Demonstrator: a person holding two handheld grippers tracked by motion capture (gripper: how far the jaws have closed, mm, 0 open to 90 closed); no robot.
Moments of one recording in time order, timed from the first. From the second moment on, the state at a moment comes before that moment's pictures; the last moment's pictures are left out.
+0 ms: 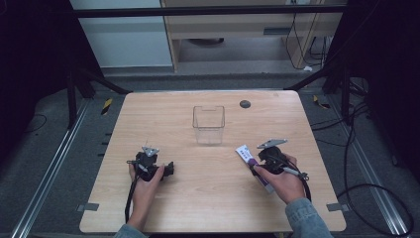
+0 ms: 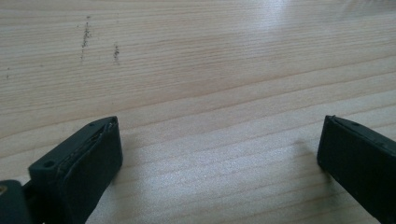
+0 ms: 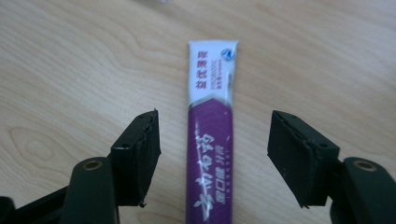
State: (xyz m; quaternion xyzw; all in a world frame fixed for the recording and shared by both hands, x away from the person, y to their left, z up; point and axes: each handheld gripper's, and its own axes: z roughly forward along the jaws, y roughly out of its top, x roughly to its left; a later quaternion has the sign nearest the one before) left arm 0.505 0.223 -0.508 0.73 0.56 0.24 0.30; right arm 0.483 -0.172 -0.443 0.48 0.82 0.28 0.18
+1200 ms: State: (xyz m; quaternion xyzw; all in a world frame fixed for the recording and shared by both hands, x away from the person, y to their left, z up) left arm 0.504 0.225 -0.508 0.74 0.56 0.24 0.30; right arm 0.534 -0.145 -0.464 0.50 0.83 0.20 0.12
